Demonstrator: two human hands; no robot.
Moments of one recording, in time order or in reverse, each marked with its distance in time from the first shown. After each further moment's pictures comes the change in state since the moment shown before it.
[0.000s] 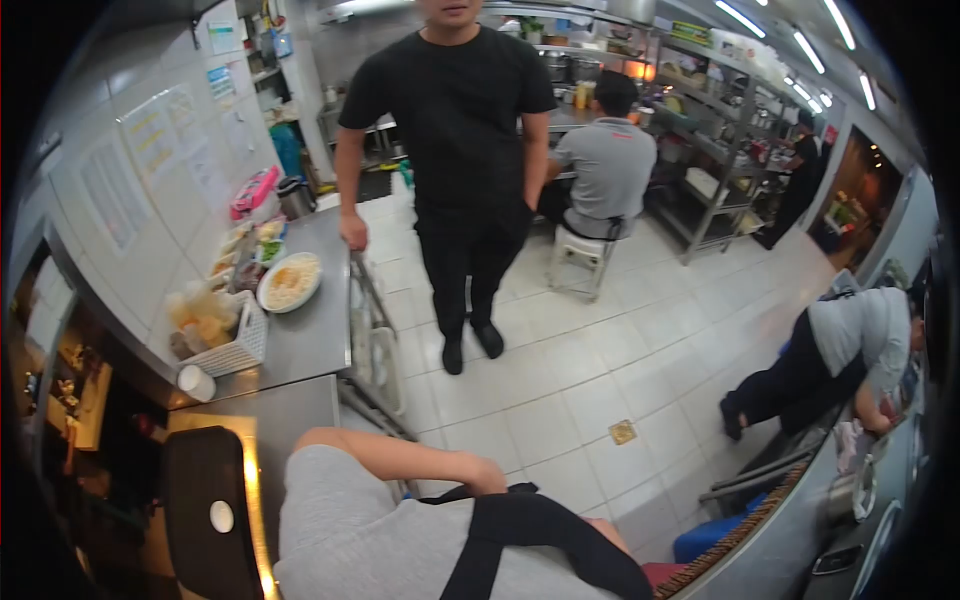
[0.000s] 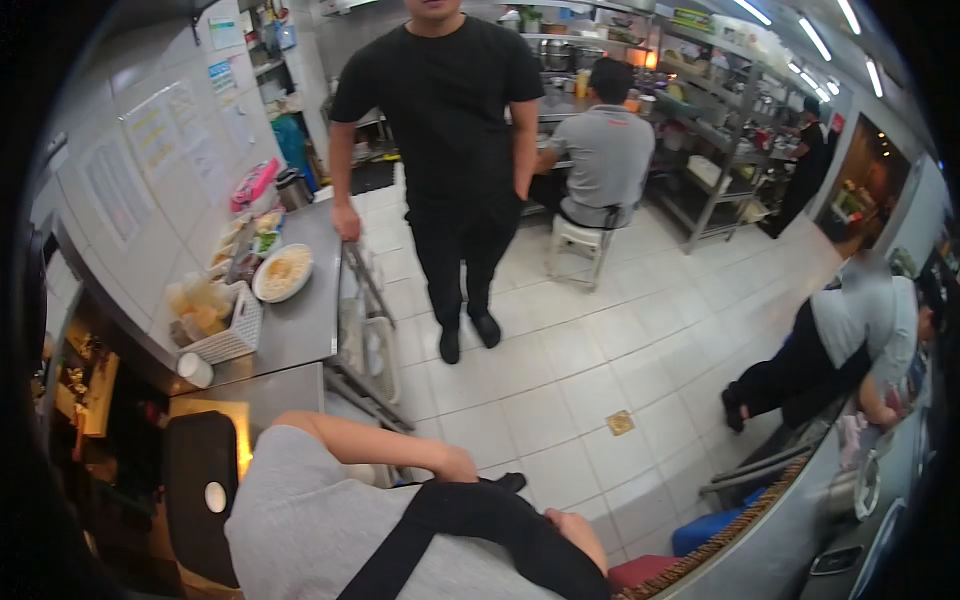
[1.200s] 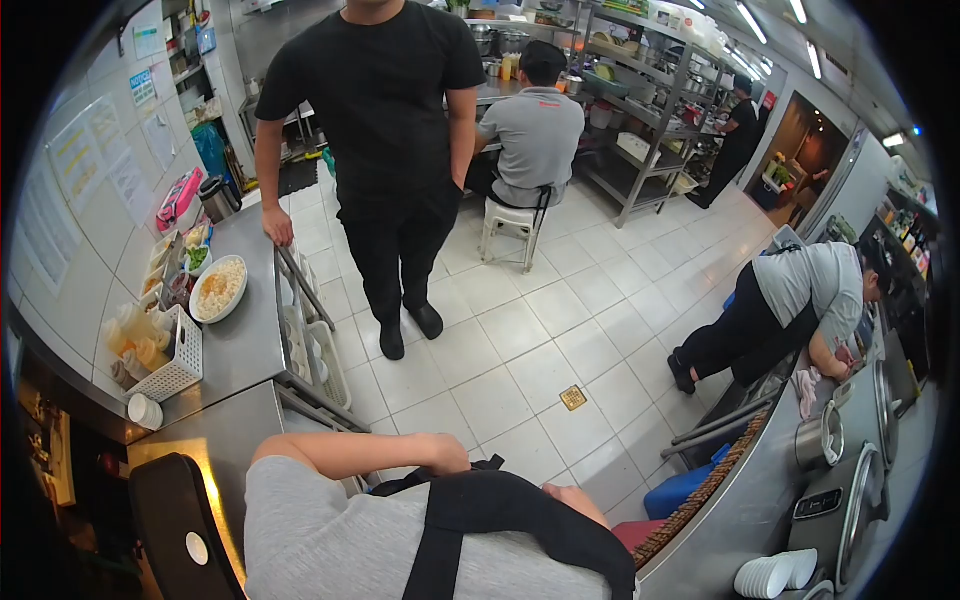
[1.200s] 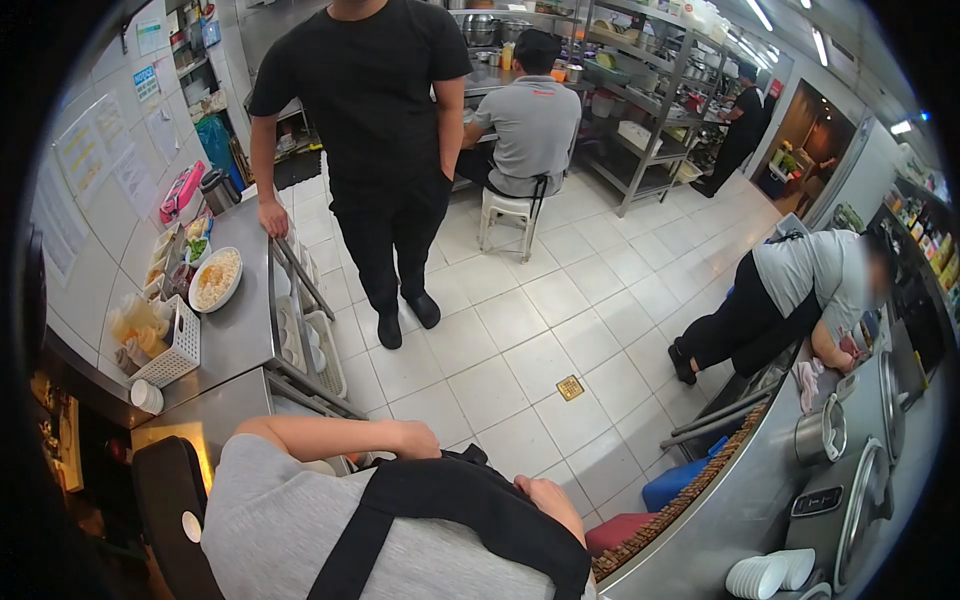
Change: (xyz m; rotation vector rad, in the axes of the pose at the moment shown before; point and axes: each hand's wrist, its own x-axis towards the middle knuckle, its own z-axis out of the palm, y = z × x) left_hand -0.009 -0.001 -0.033 0.100 0.022 -0.039; right_hand -0.002 -0.020 -0.018 -0.057 0.081 0.094
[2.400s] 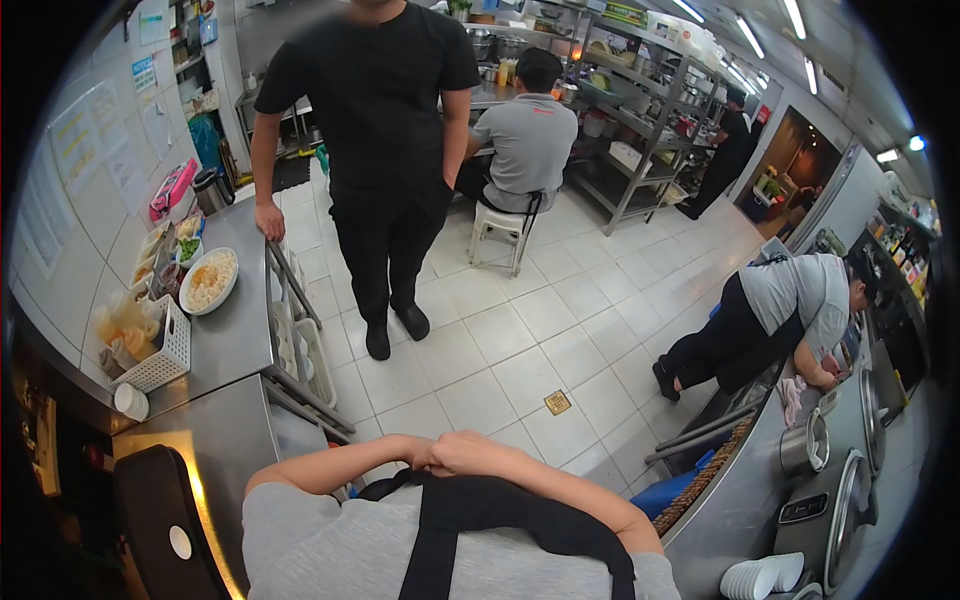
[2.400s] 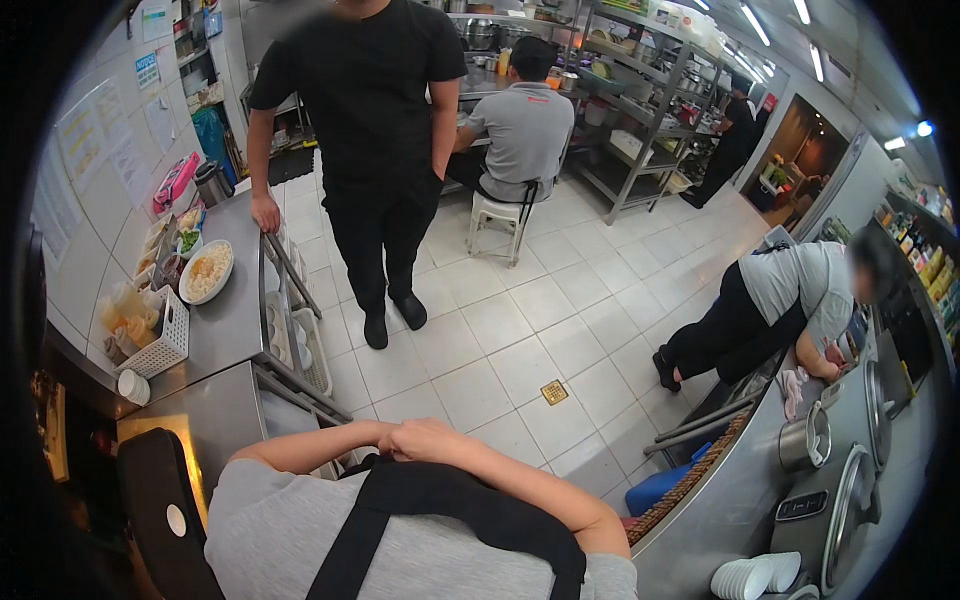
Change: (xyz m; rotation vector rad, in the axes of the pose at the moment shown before) left_hand 0.041 -0.052 0.098 -0.955 0.463 0.236; right_hand 0.125 -0.131 -0.009 -0.331 -0.423 -0.670
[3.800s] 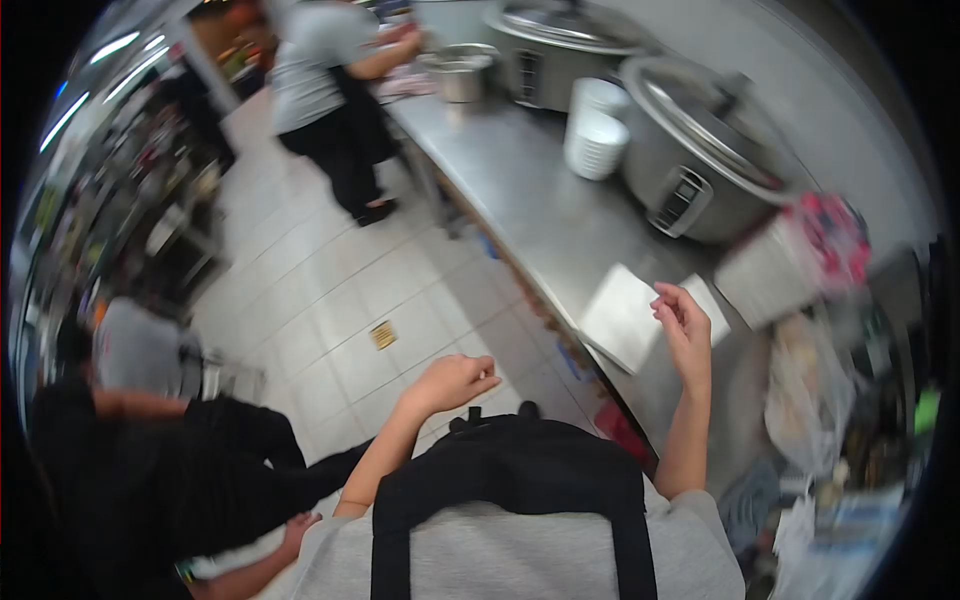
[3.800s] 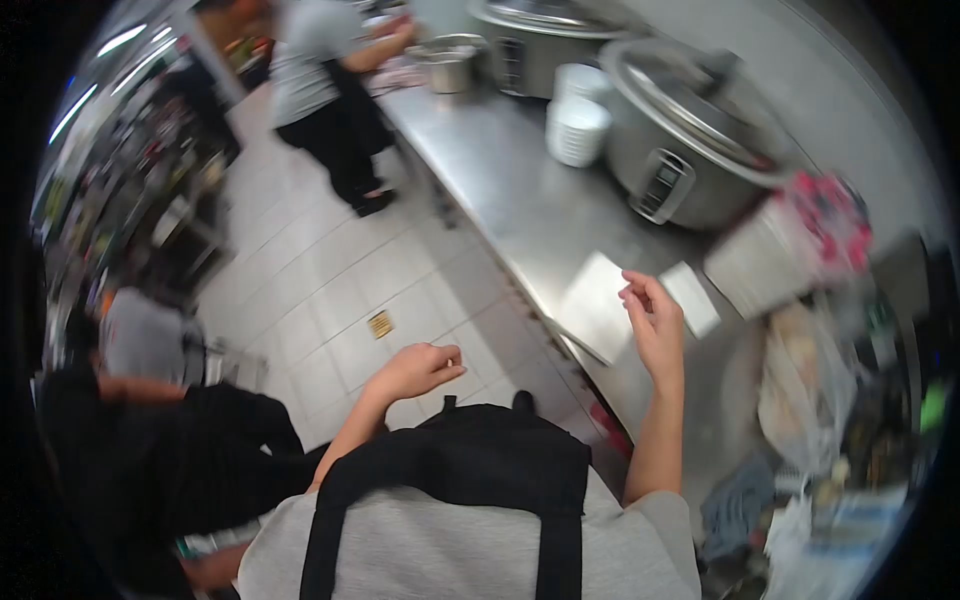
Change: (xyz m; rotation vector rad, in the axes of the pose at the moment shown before) left_hand 0.215 0.237 0.091 0.803 -0.760 0.552; right_hand -0.267 -0.231 0.206 -0.057 2.345 1.700
